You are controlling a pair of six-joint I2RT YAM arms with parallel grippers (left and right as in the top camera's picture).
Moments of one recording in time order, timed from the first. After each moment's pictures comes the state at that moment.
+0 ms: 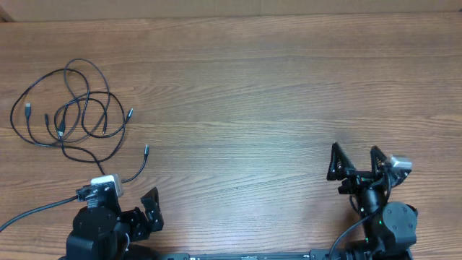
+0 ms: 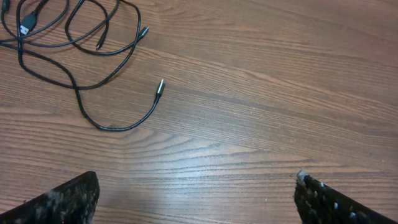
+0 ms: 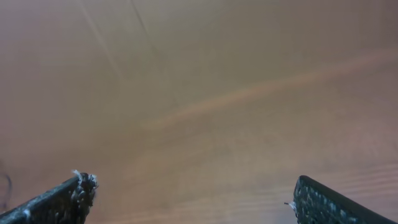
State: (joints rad) left arm -0.27 0.40 0.92 -1.26 -0.15 -0.44; right arm 0.11 0.05 0.20 -0.21 0.03 0.36
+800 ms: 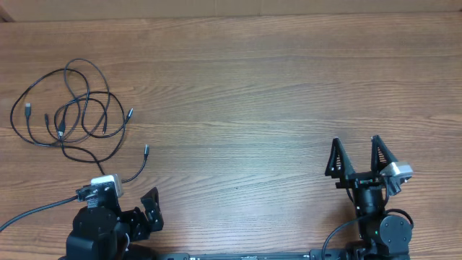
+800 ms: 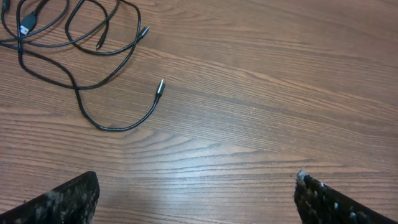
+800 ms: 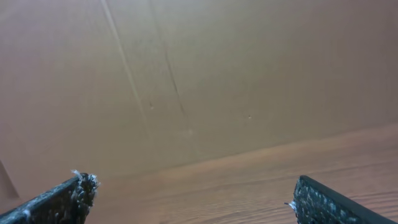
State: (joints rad) left arm -0.27 0.40 0.92 -1.26 -0.15 -0.44; right arm 0.11 0.01 0.02 0.19 0.01 0.30
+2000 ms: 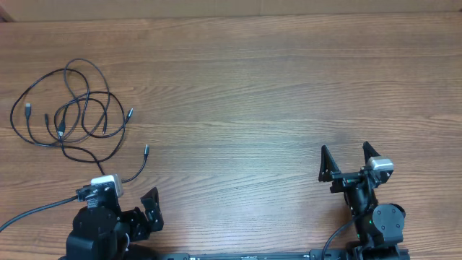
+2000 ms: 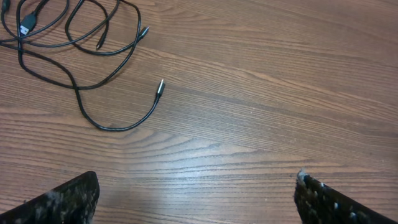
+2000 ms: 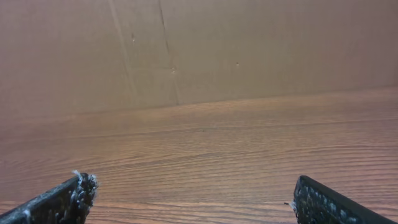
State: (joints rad) left arm -0.27 0.40 0.92 -1.26 -0.15 -0.44; right arm 0.11 0.01 0.02 -0.03 -0.02 0.15
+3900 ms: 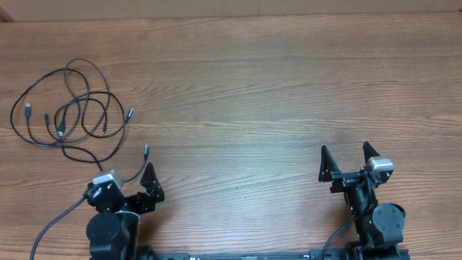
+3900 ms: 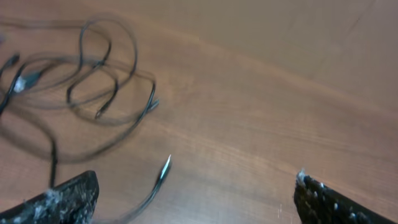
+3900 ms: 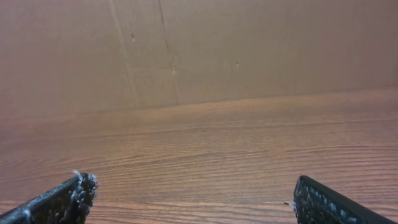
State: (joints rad) left arm 0.06 0.02 0.31 -0.62 -0.03 -0.33; right arm 0.11 0.01 0.02 -0.03 -0.02 0.15
